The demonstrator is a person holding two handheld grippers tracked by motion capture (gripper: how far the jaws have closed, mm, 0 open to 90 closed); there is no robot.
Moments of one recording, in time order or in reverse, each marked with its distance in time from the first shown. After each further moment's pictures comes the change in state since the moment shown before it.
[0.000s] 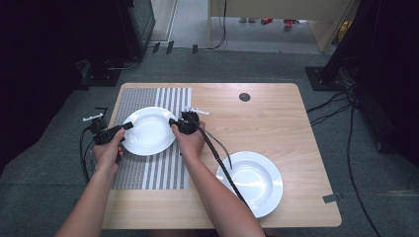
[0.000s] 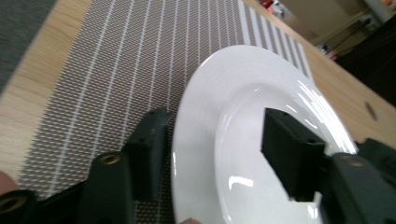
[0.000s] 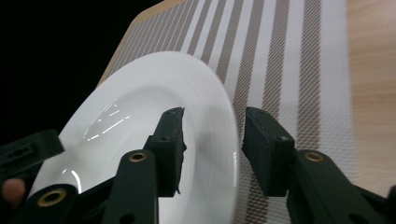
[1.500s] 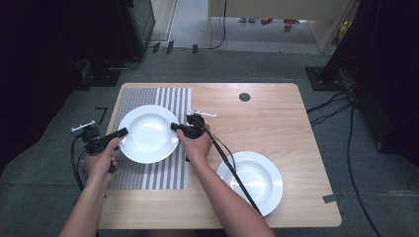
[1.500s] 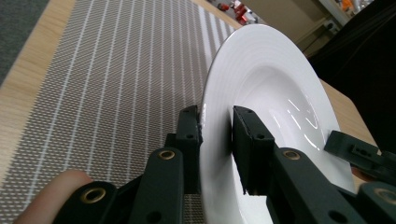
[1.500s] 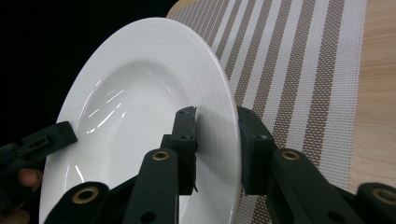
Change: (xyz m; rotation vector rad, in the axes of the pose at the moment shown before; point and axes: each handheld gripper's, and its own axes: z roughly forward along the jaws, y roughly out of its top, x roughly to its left) left arm -0.010 -0.017 -0.047 -0.048 -0.104 0.021; right arm 0.001 -0.003 -0.038 0.066 0.139 0.013
